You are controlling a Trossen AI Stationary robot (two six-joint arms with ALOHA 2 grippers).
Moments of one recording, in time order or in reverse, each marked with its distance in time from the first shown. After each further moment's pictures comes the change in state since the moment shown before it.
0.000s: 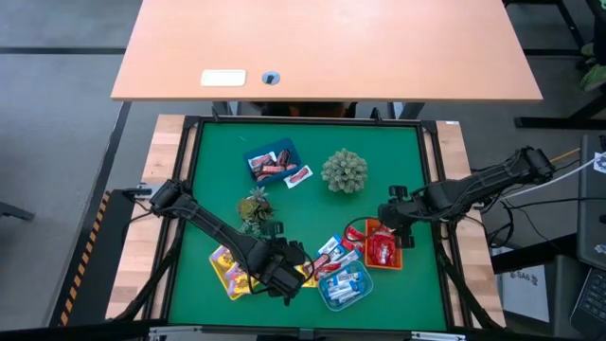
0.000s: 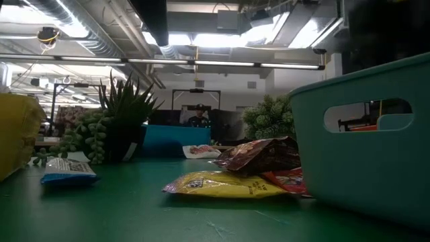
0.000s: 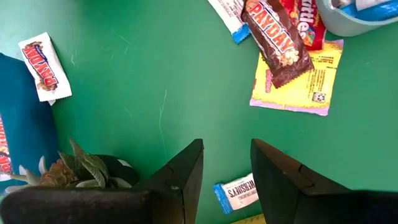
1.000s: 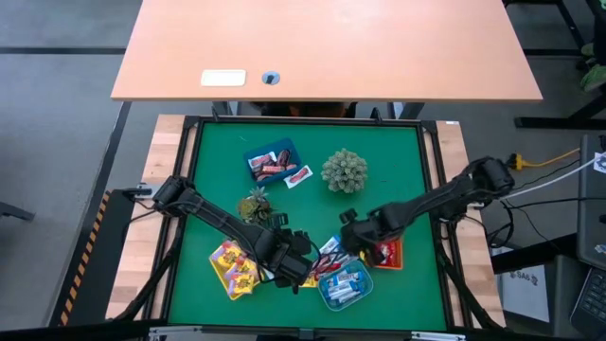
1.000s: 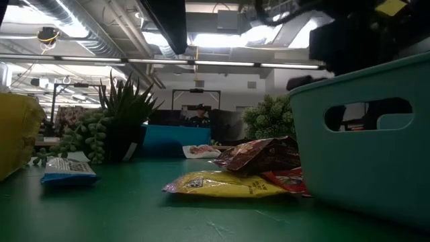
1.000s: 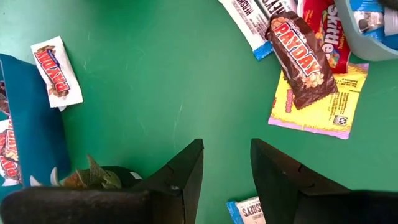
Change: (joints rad) left arm 0.064 0.000 0.000 0.022 0.000 0.025; right arm 0.000 0.497 0.104 0.467 -0.106 -0.524
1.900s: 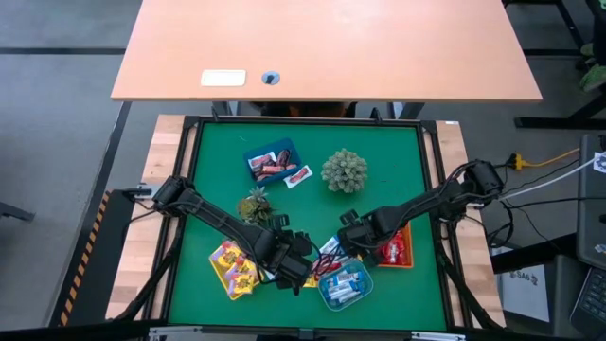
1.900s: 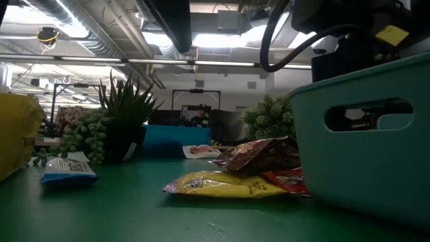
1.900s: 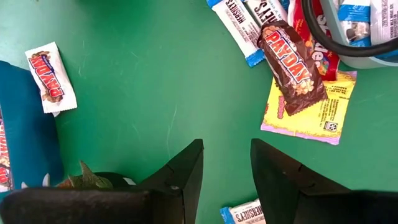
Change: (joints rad) left arm -0.003 0.000 0.000 0.027 0.000 0.001; right arm 0.000 0.124 0.022 -0.081 0.029 -0.002
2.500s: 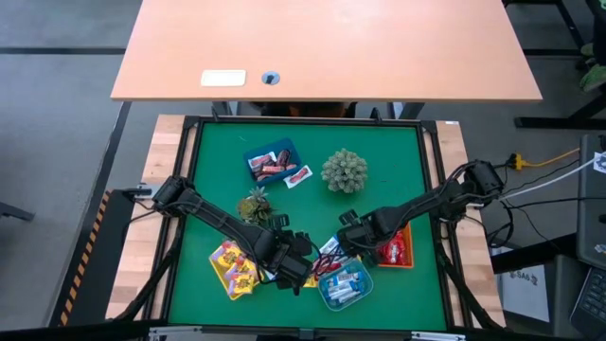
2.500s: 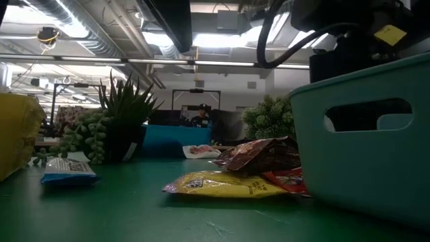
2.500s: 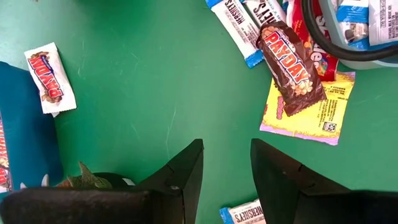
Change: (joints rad) left arm 0.000 0.000 0.000 0.003 0.000 0.000; right arm 0.000 -0.015 0.000 0.008 0.014 -0.001
